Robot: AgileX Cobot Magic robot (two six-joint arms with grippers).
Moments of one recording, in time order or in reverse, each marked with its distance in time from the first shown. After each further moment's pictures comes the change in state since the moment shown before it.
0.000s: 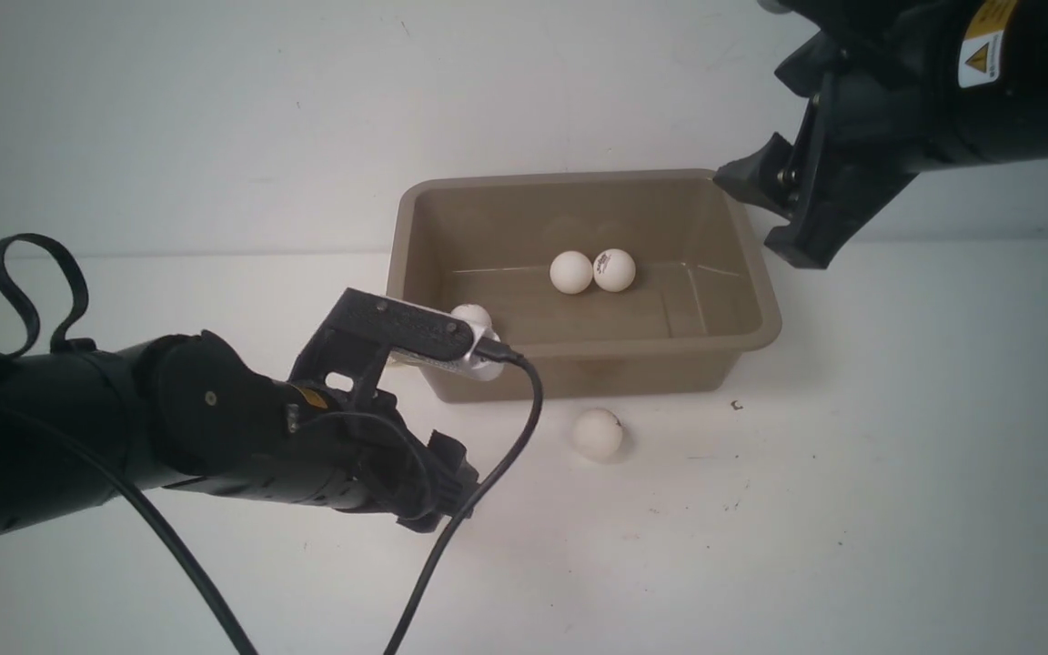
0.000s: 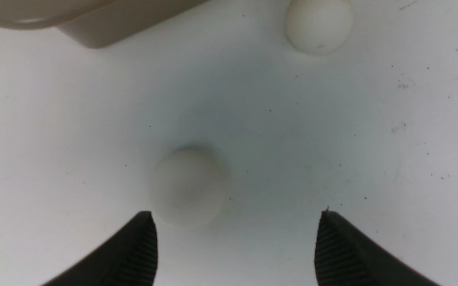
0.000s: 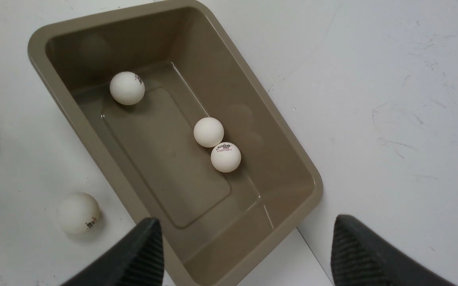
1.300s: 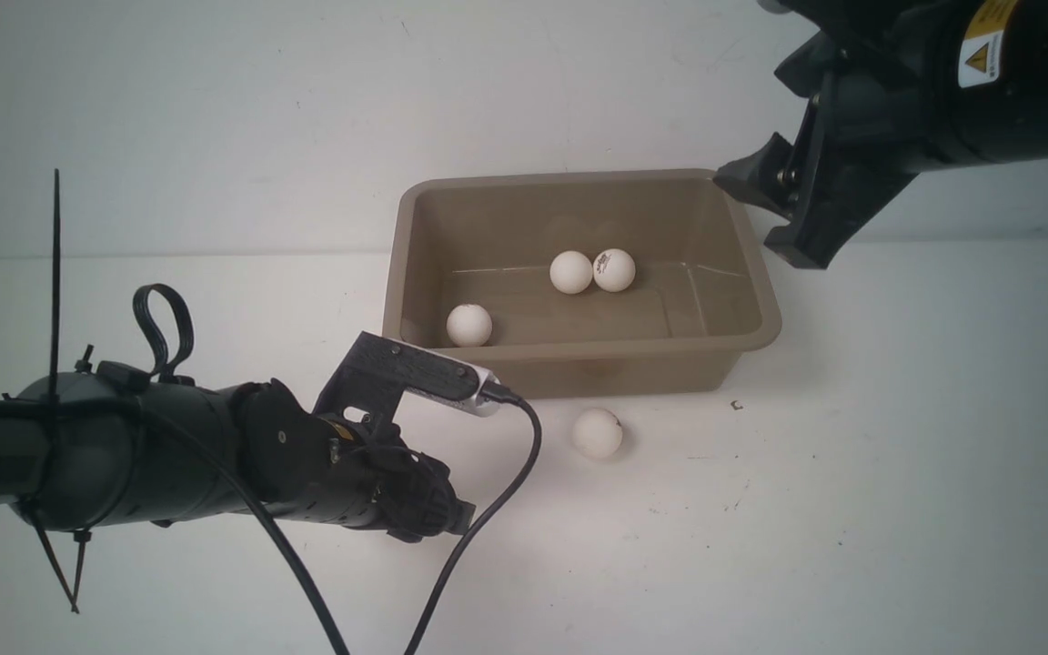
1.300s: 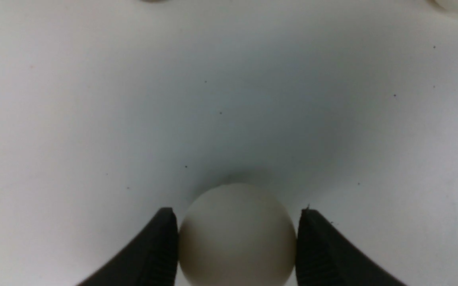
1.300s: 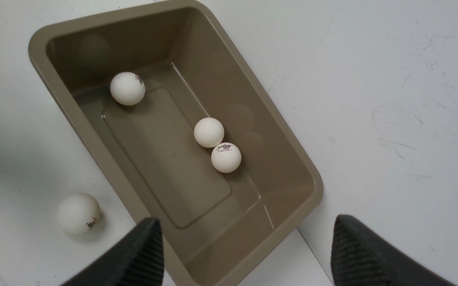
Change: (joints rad) right arm 0.000 0.000 0.000 0.001 0.000 0.001; left arm 0.010 0.209 0.000 0.016 -0.176 0.010
